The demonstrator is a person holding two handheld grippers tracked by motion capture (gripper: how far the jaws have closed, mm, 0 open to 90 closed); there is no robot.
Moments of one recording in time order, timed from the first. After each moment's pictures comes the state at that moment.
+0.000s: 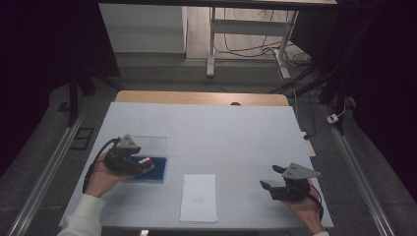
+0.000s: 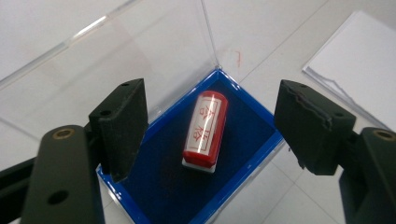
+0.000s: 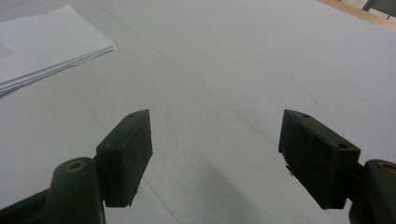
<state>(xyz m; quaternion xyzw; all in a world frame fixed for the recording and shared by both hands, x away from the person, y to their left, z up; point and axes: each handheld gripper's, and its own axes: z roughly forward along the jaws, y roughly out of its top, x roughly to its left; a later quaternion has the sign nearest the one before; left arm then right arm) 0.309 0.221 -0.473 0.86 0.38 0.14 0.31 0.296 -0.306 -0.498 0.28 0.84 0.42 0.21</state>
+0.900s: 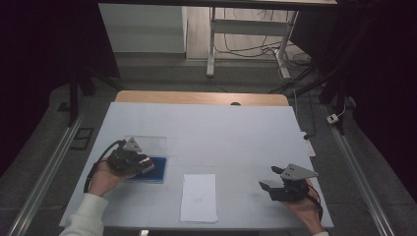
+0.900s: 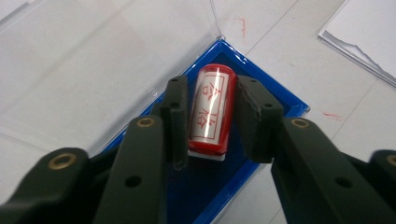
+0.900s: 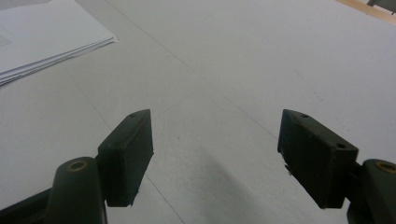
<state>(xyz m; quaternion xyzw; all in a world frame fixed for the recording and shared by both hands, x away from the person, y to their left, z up) 0.315 0.221 -0.486 0.88 0.36 0.12 0.28 0.295 -0.304 -0.500 0.28 0.85 0.40 0.21</state>
